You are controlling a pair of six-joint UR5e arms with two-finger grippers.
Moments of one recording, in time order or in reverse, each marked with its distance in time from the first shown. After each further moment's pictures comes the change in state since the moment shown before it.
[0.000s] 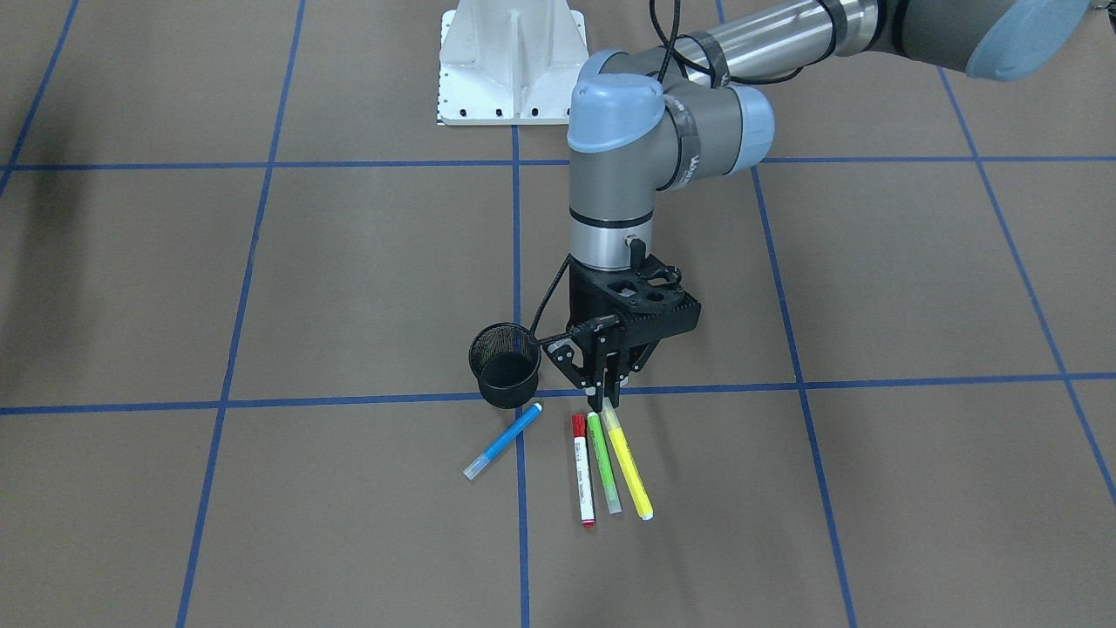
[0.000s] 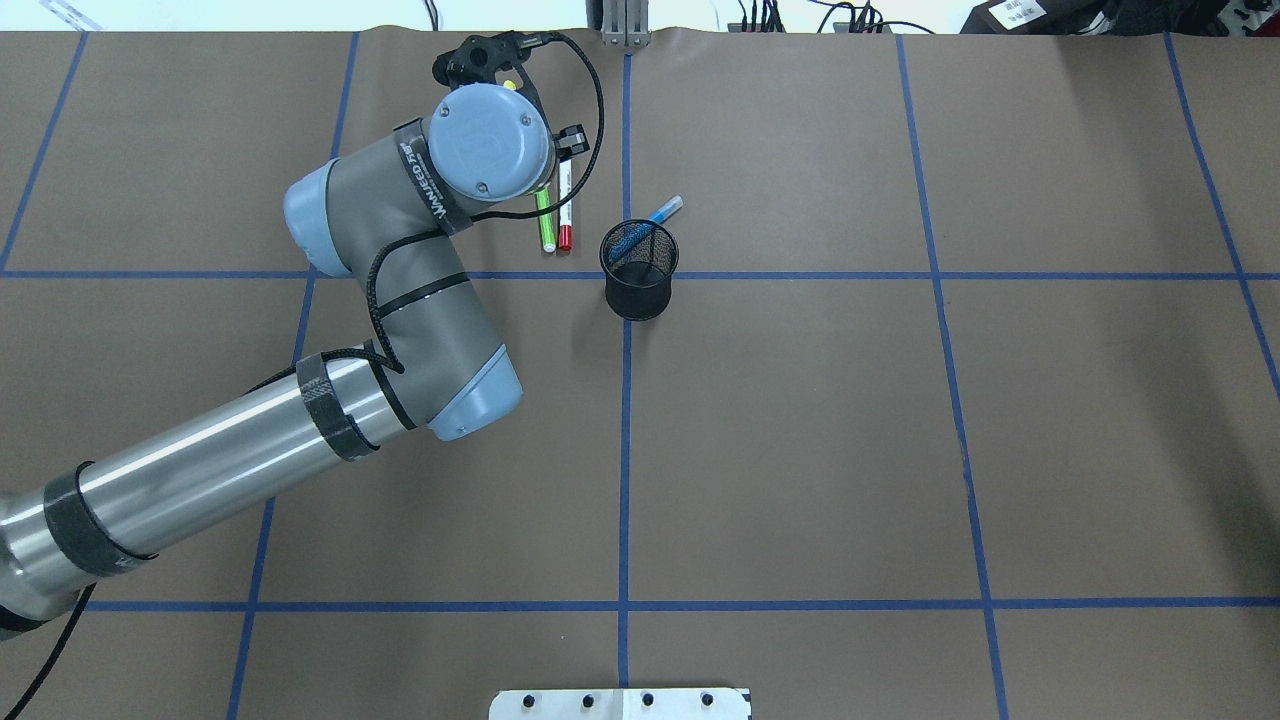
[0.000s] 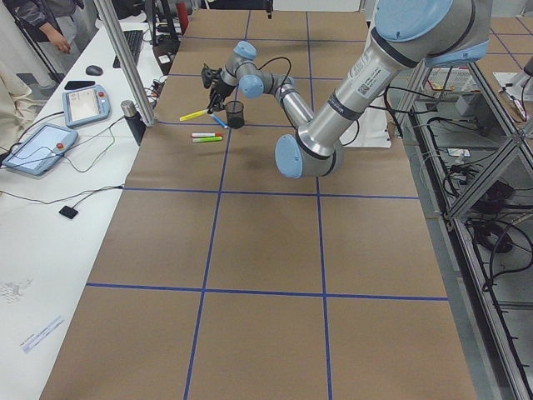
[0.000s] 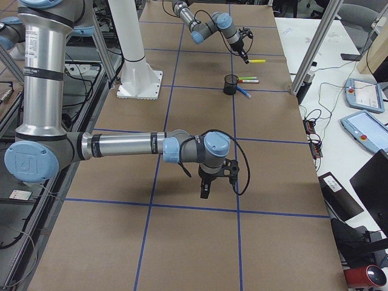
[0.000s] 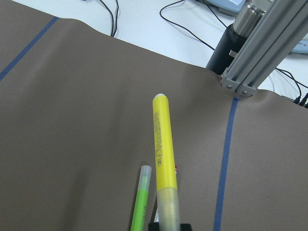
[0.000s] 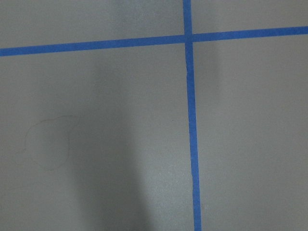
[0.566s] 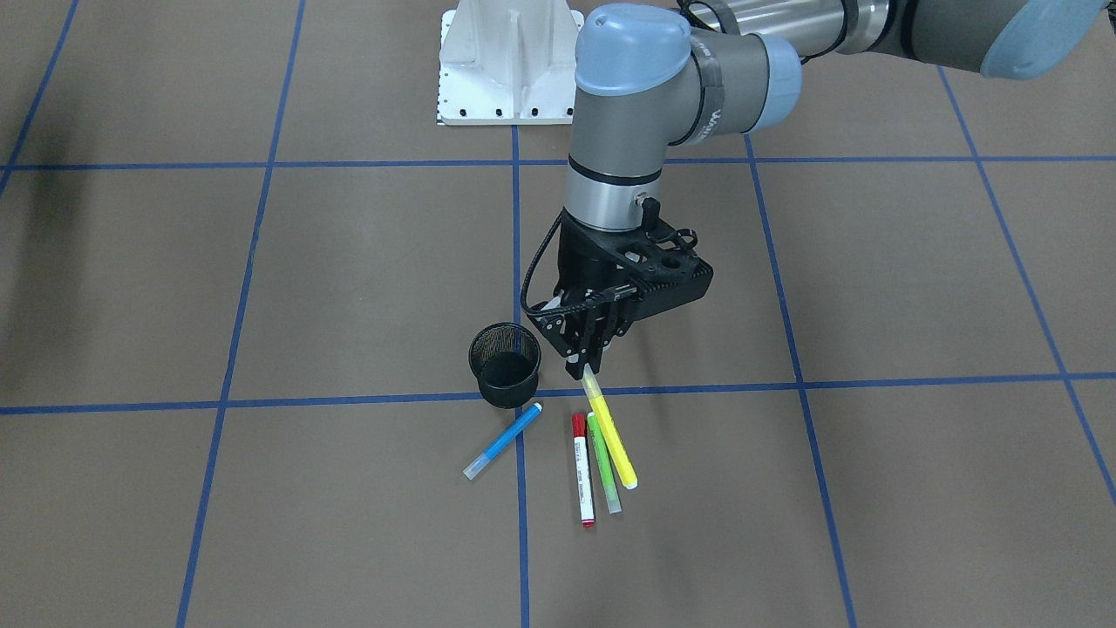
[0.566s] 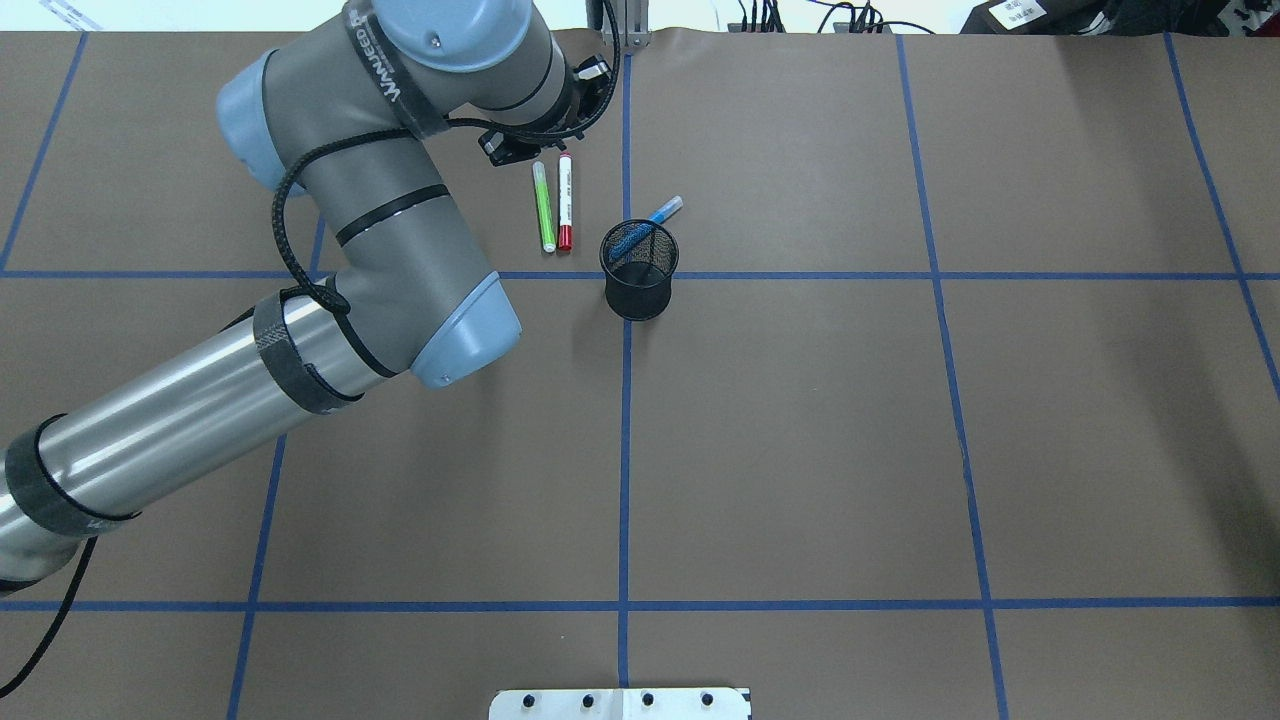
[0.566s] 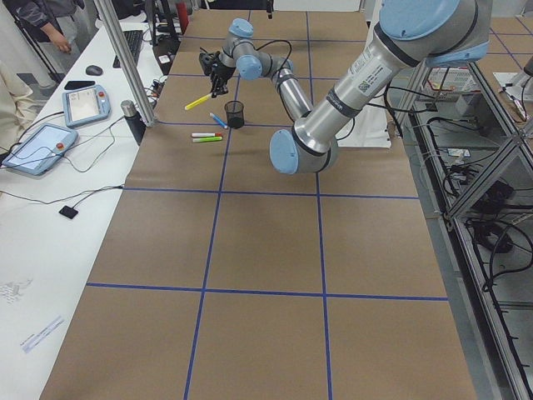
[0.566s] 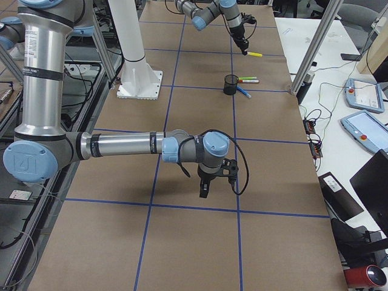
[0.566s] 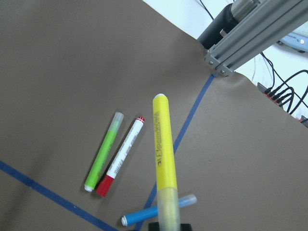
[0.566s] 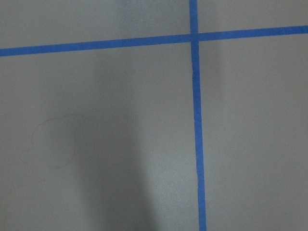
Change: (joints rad) left arm -0.062 -0.038 -0.172 0.156 -0.188 -0.131; right arm 0.001 -0.010 0.009 -0.001 0.008 0.000
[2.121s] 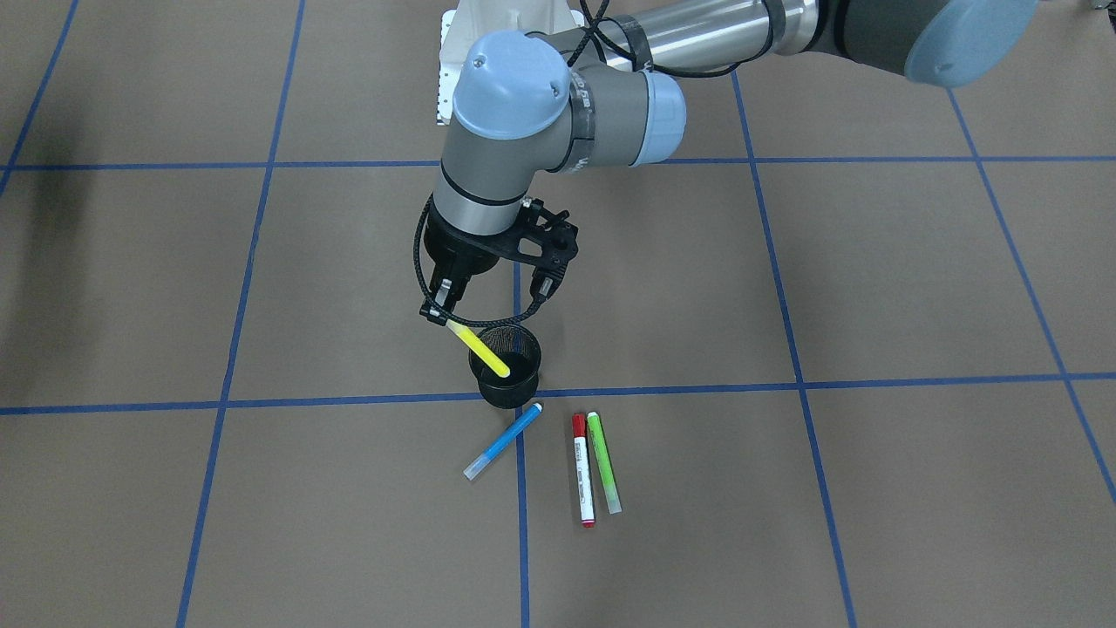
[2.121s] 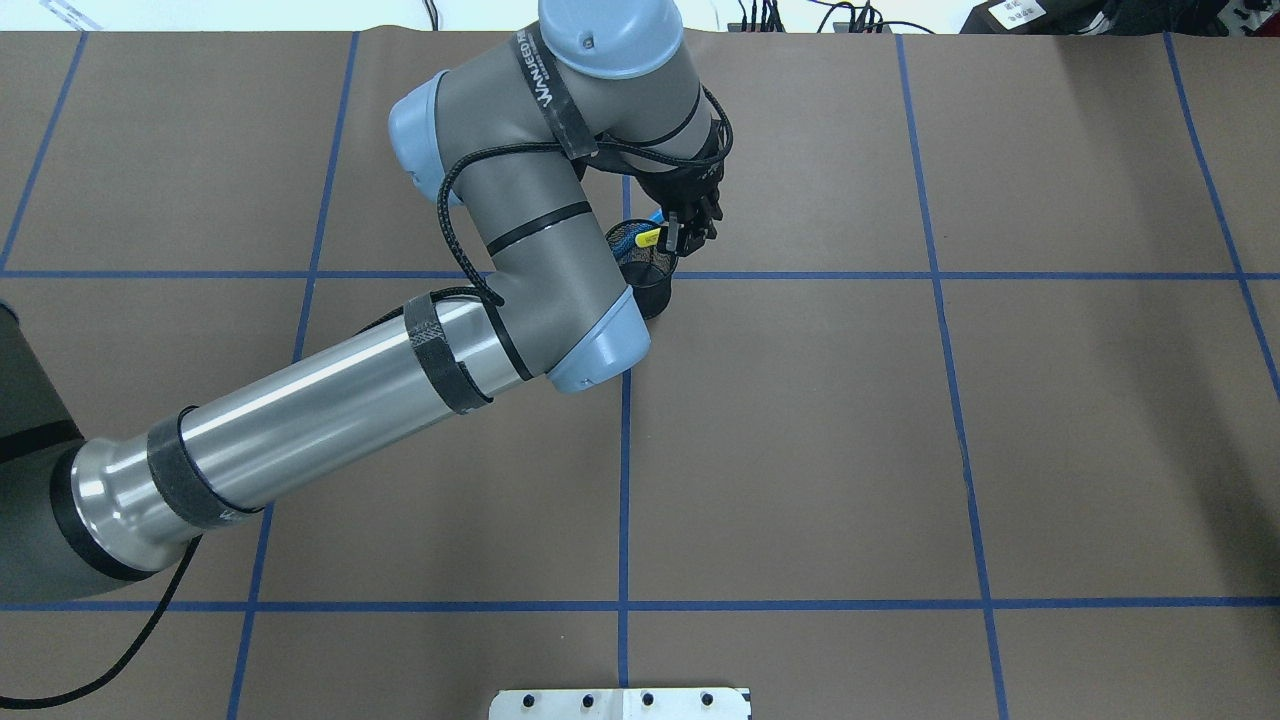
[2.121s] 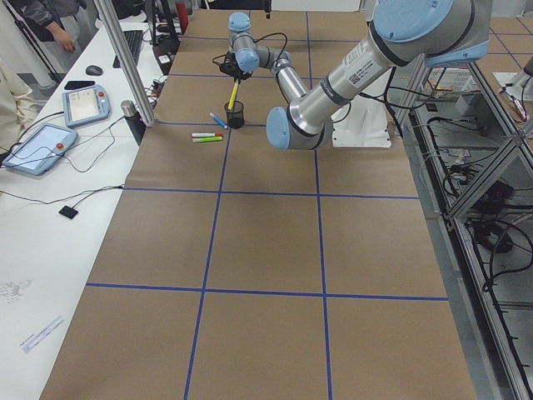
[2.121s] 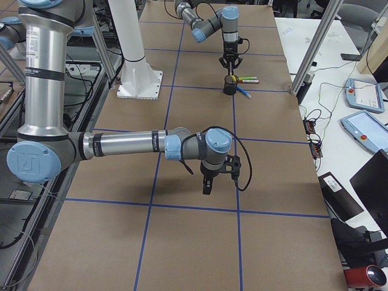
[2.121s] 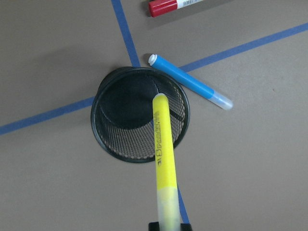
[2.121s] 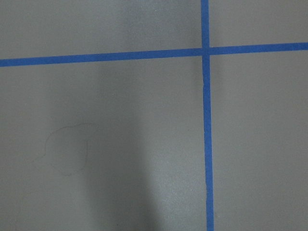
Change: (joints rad) left arm 0.053 -0.211 0.230 -0.103 -0.390 -0.914; right arm -0.002 0.016 0.007 0.003 0.014 0.001
